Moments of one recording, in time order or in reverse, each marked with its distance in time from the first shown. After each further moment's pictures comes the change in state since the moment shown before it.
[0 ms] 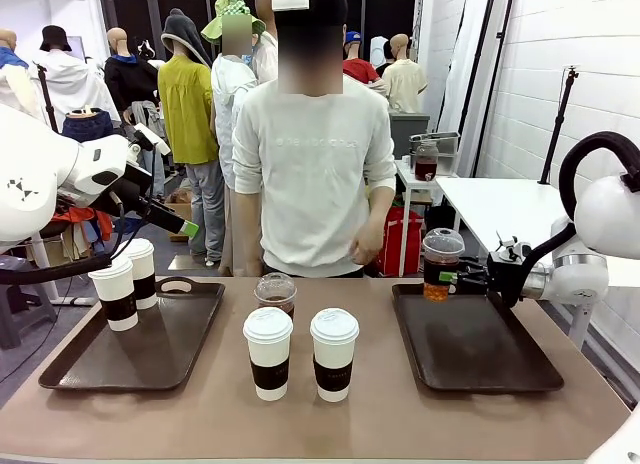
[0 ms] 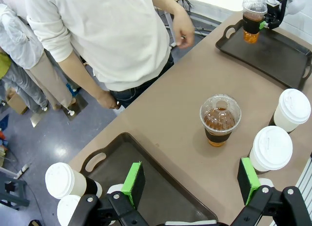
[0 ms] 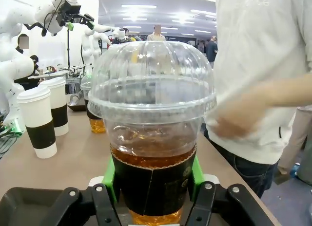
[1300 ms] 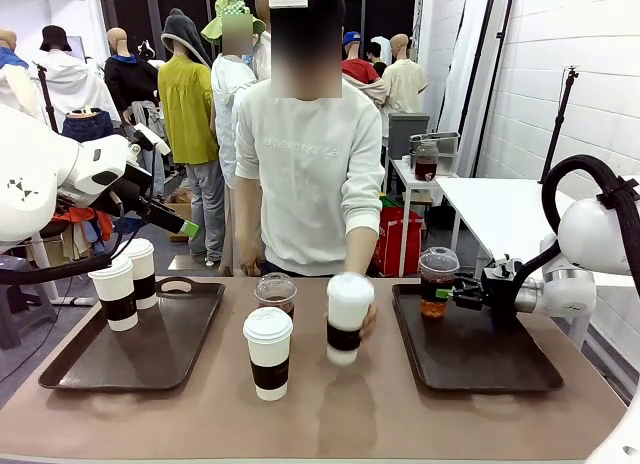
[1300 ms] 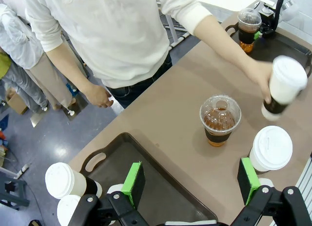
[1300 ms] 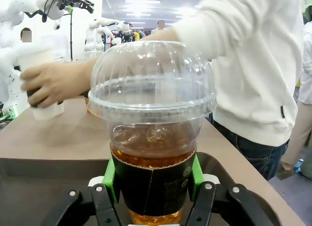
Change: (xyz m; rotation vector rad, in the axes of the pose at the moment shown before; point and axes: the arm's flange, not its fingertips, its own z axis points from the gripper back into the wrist) left arm 0.000 0.000 0.000 0.000 0.000 0.000; right arm -0.053 -0.021 0.002 0.023 0.016 0.003
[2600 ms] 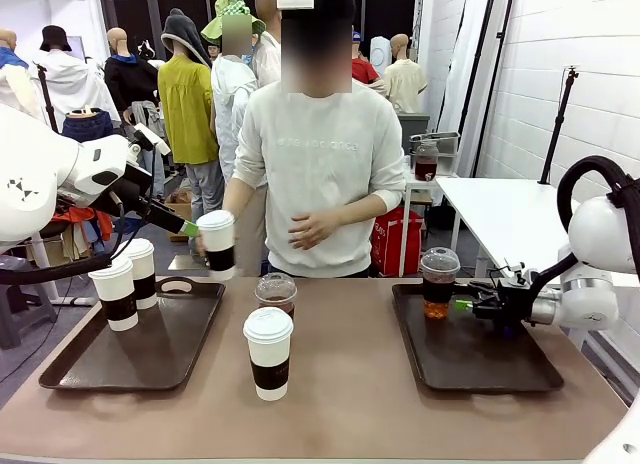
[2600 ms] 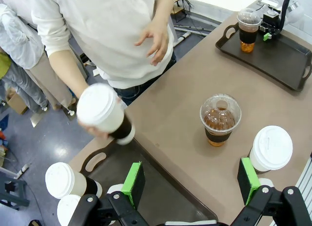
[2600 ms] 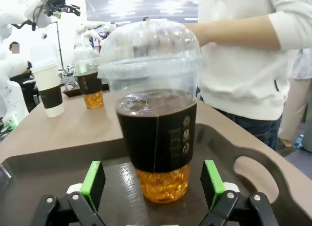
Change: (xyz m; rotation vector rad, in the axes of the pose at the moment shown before) left arm 0.000 0.000 0.000 0.000 0.000 0.000; right arm -0.015 0.022 0.043 -0.074 0.025 -0.132
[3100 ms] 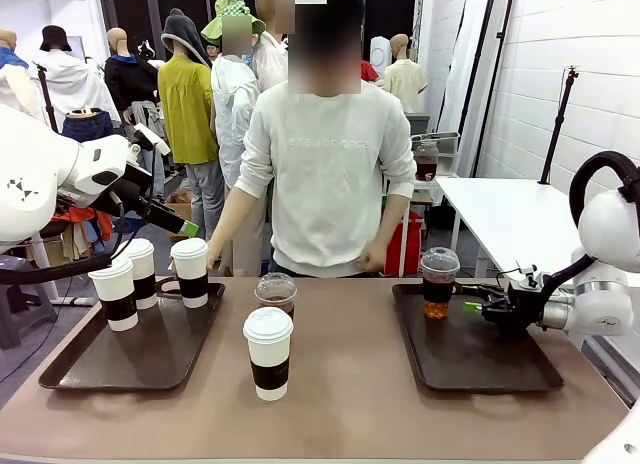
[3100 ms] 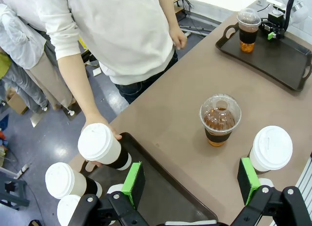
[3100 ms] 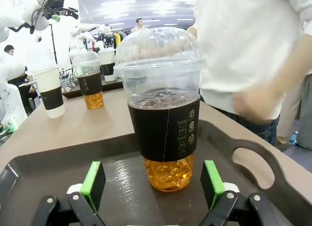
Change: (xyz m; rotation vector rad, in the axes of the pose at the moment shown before) left arm 0.000 0.000 0.000 0.000 0.000 0.000; right arm 0.002 0.014 0.015 -0.029 -0.004 -0.003
